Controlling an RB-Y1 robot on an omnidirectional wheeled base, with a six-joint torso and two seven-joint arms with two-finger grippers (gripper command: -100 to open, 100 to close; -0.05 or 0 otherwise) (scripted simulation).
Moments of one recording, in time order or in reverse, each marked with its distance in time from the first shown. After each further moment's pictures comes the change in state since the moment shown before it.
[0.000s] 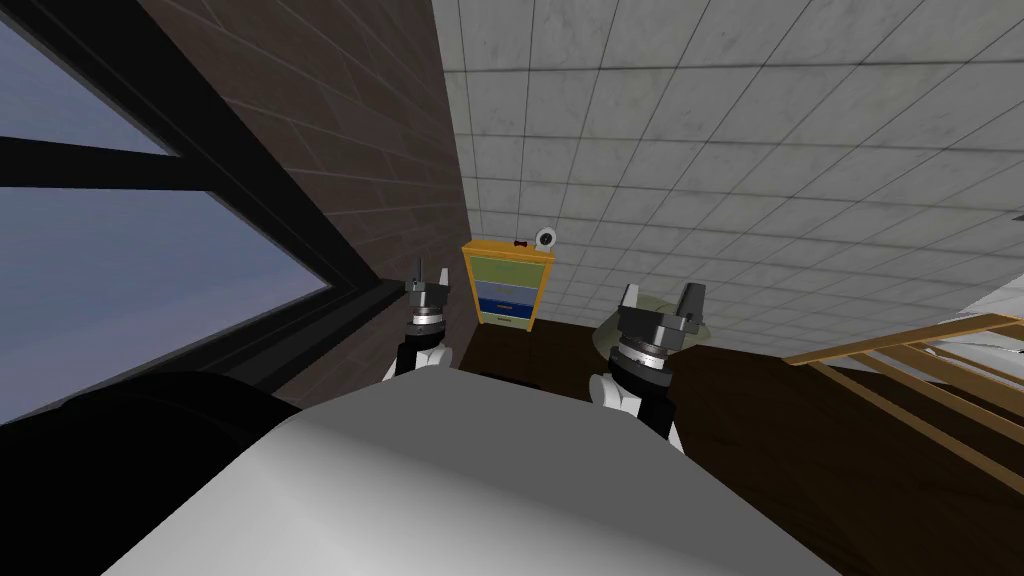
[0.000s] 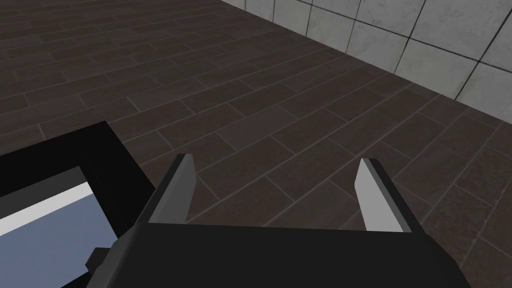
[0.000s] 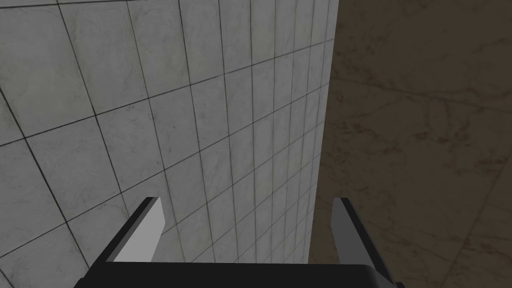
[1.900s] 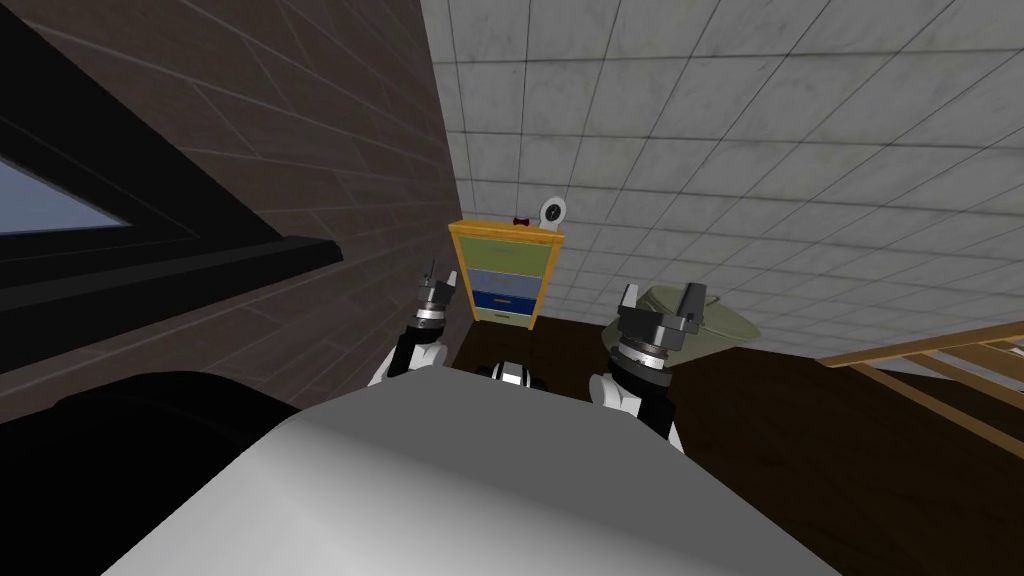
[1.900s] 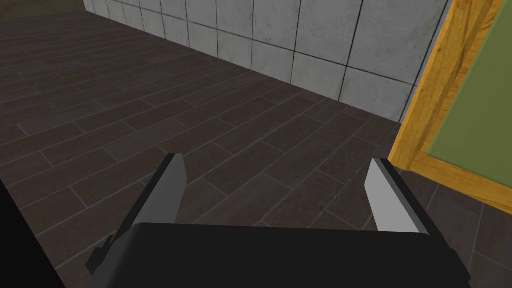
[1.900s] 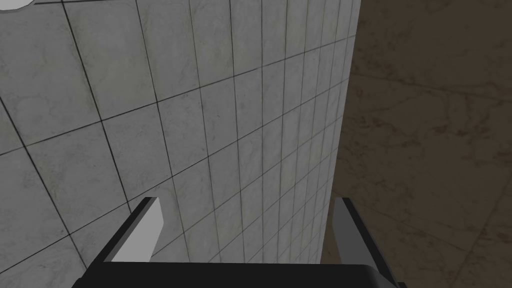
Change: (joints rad) left arm -0.038 0.123 0.016 0.009 0.020 0.151 -0.002; right arm 0.000 0.000 0.000 0.000 0.000 0.000 0.000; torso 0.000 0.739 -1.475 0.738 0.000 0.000
